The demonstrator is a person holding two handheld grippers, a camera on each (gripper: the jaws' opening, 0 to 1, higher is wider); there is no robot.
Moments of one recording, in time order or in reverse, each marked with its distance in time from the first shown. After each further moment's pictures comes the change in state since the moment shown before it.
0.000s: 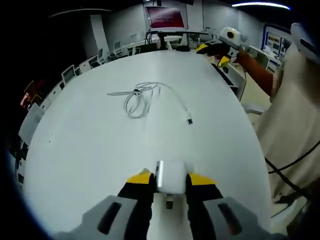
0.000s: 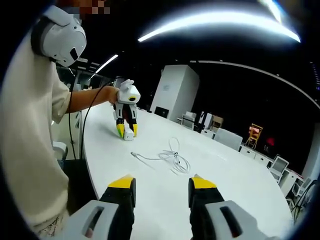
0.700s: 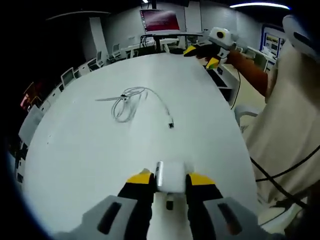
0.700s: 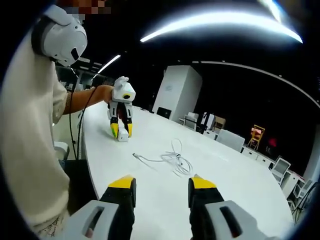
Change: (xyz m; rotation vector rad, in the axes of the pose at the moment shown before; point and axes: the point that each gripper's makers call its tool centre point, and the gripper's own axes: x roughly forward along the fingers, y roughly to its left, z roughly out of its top) left arm -0.004 -0.032 0.004 -0.003 -0.029 0.002; right arm 0.006 0.005 0.004 -0.007 -0.005 0.022
